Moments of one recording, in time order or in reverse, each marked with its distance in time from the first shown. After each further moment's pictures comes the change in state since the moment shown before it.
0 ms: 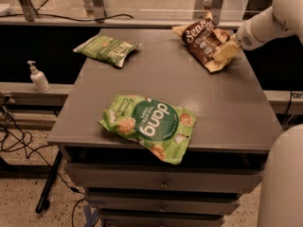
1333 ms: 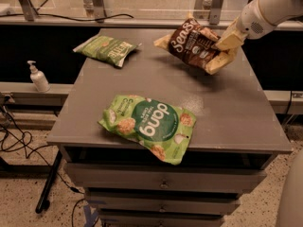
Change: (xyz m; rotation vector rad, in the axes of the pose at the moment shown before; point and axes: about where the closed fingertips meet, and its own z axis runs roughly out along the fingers) arm -0.043 0.071 -0.079 -0.208 -0.025 -0.217
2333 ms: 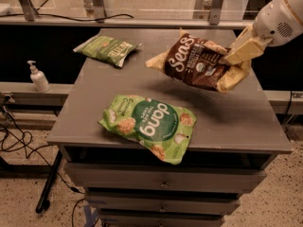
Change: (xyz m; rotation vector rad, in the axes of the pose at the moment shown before) arm -0.001 0.099 -0.063 -0.246 -0.014 -0.007
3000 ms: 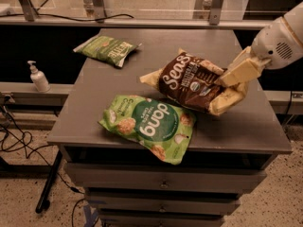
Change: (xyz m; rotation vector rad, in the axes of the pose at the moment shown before) arm 0.008 0.064 0.014 -0.073 -0.017 0.160
